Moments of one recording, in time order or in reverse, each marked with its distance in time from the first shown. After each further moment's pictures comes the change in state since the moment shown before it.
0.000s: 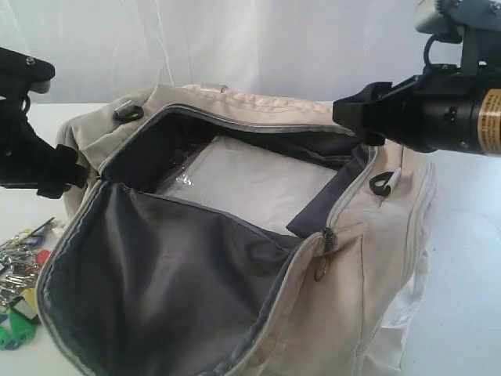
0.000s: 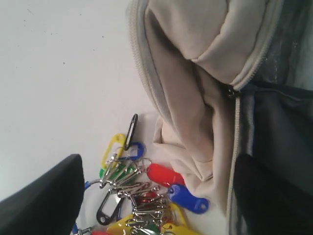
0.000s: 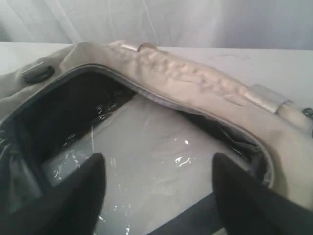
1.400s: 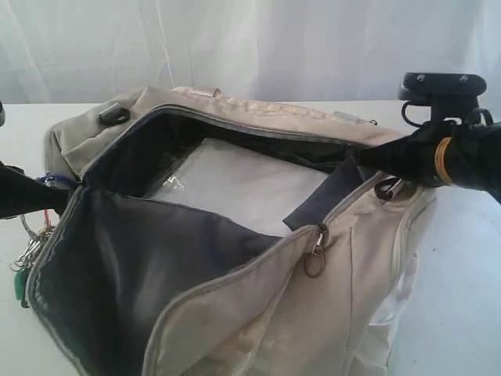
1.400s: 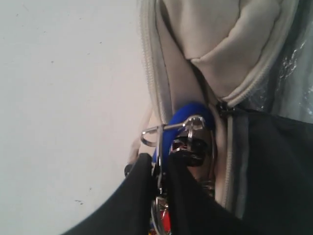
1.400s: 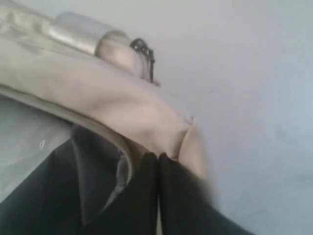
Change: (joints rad) left arm 0.141 -0.105 0.319 0.137 -0.473 -0.265; right arm 0.006 0.302 -0.002 -0.006 0.449 0.031
